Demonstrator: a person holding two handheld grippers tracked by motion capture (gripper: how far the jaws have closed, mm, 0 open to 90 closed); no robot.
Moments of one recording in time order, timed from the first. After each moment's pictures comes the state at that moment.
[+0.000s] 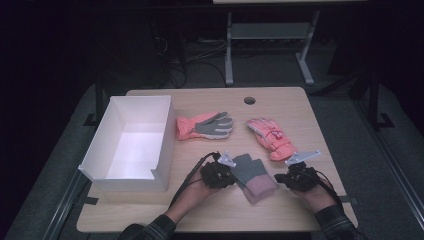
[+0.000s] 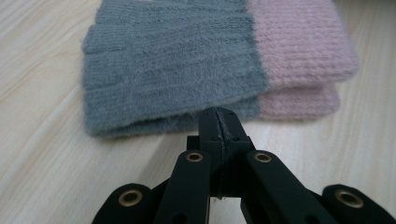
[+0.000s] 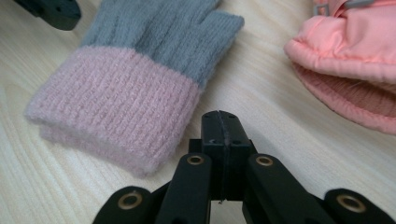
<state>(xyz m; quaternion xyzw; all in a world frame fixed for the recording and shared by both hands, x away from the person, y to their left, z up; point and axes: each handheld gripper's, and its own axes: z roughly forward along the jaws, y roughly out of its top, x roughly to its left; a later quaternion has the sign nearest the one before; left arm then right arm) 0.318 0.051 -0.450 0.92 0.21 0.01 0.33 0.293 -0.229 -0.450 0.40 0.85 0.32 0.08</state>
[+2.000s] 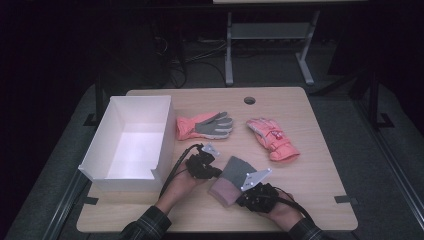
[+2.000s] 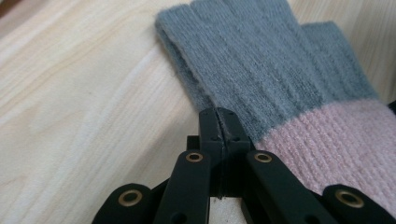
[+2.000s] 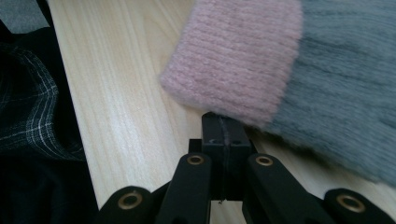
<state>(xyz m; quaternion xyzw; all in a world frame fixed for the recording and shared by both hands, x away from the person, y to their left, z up) 0.344 0.095 -0.447 0.91 0.27 0.00 0.32 0.253 -0.122 -0.456 0.25 0.91 0.33 0.01</state>
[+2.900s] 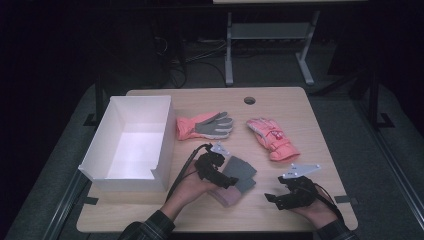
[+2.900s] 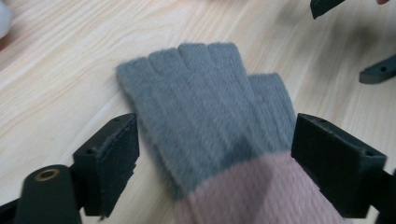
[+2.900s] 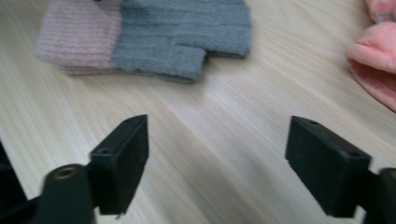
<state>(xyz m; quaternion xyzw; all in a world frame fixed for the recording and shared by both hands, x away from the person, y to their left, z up) 0.328 0.059 -0.429 0.90 0.27 0.01 0.35 0.254 -0.216 -0.447 0.38 0.85 0.35 0.09</state>
